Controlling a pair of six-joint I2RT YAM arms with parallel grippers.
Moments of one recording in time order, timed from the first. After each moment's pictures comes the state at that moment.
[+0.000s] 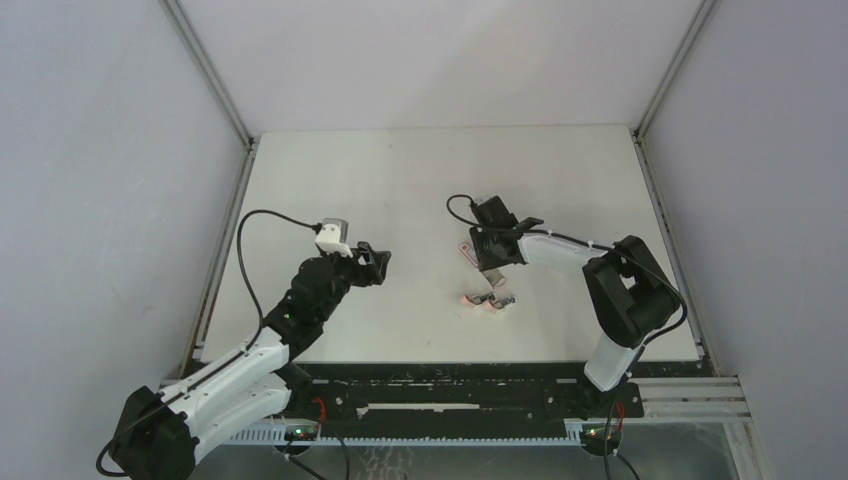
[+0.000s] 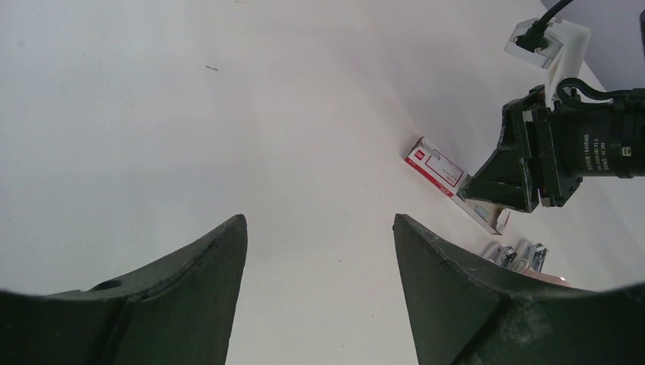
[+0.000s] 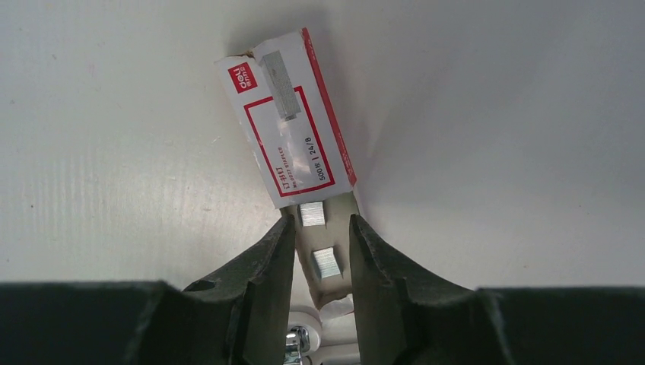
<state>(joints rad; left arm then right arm) -0.60 0.82 0.36 0.25 -0.20 -0.40 0.58 1.71 1.02 -0.38 0.09 0.26</state>
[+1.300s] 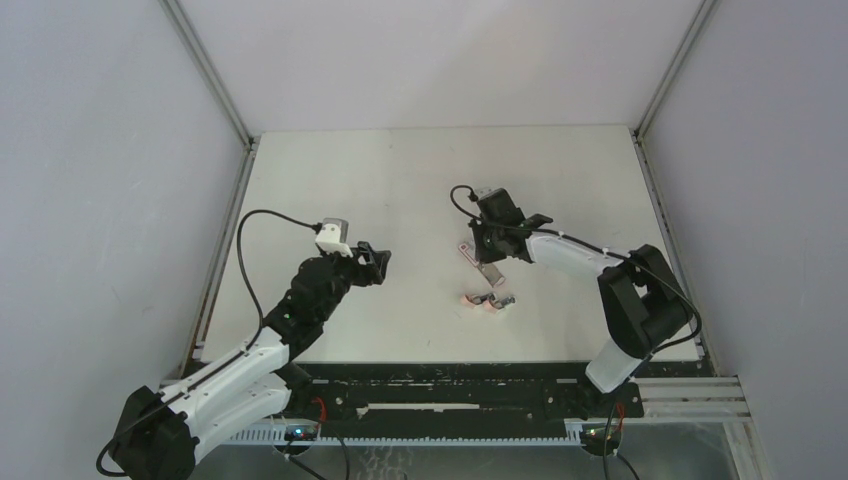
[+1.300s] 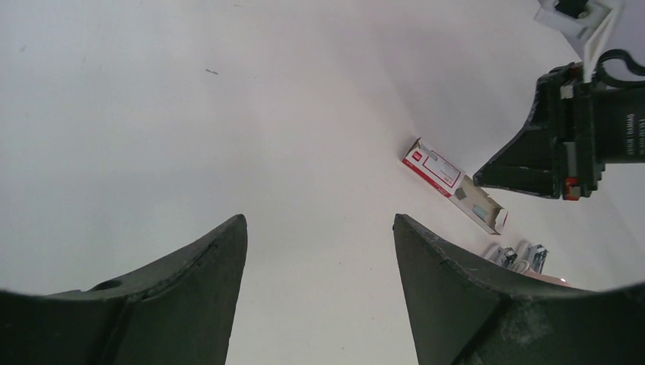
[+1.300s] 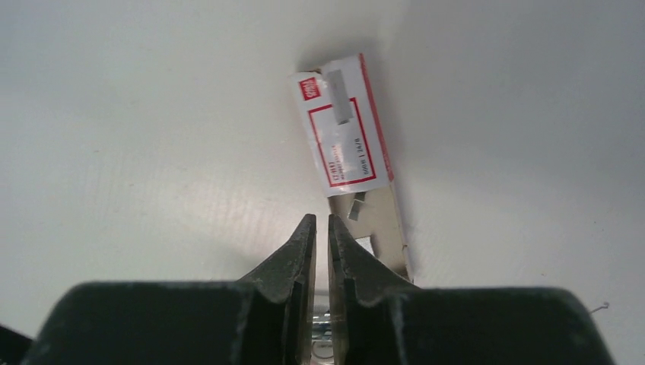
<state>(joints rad) -0.60 0.82 0.36 0.25 -0.20 -0.39 0.57 1.66 1.04 -0.37 0.01 0.27</state>
